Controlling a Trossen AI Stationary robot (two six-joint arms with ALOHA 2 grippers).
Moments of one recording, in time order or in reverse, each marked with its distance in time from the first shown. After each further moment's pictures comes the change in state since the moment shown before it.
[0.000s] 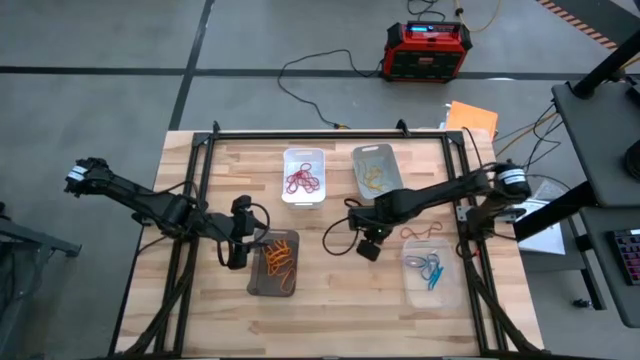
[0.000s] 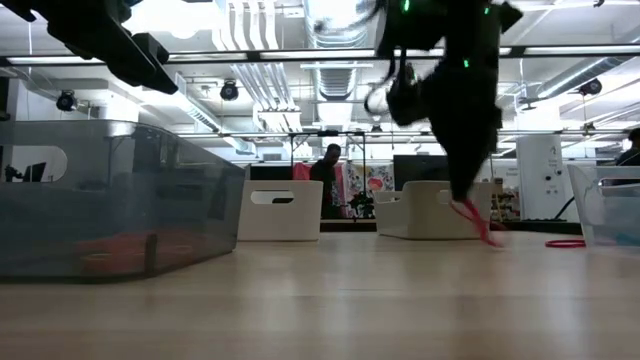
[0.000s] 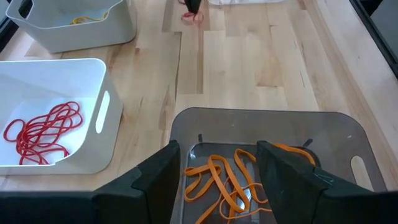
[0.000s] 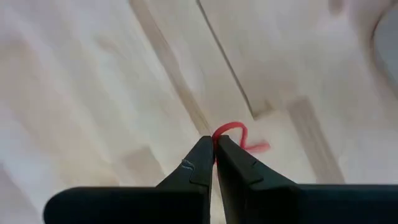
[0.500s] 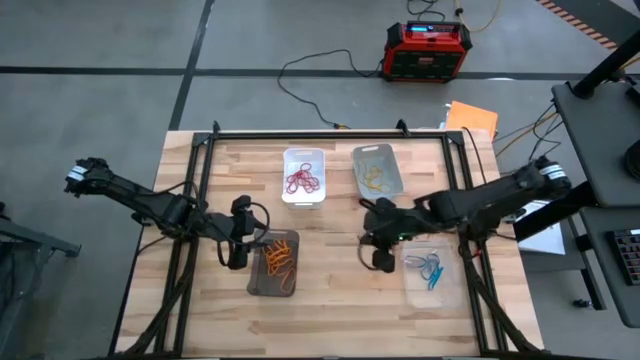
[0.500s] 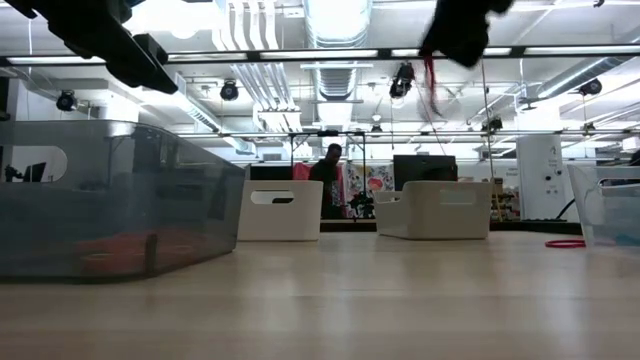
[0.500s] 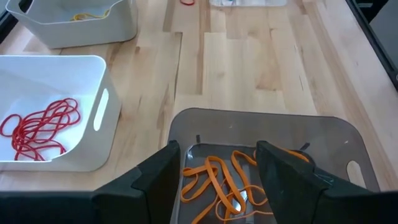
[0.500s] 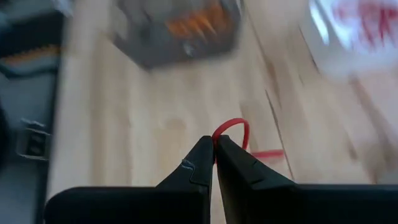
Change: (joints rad) left arm 0.000 0.000 0.000 0.003 0.000 -0.033; right arm 0.176 -0.337 -0.028 0.251 0.138 -0.129
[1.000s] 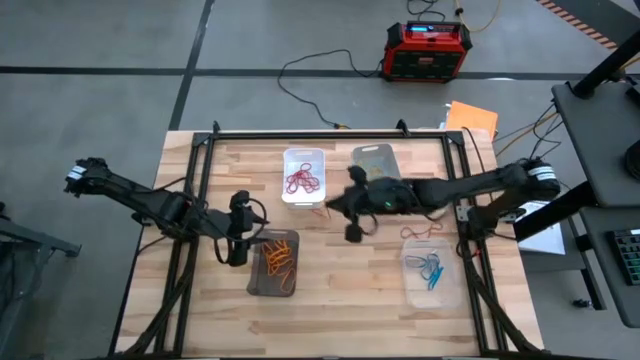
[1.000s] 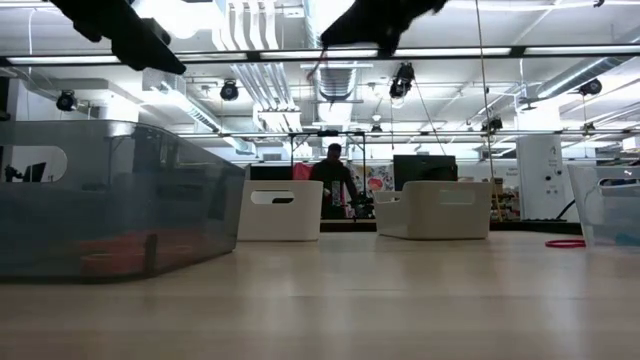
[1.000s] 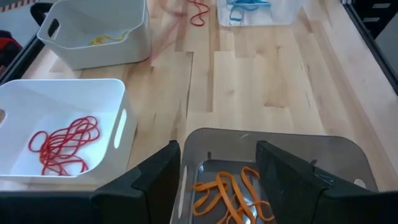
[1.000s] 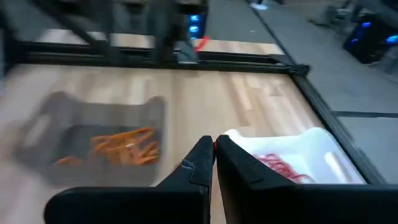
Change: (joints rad) left arm -0.001 -0.006 0.053 -0.019 -0.052 0.032; right arm -0.166 0.083 -0.015 0.541 0.099 -0.481
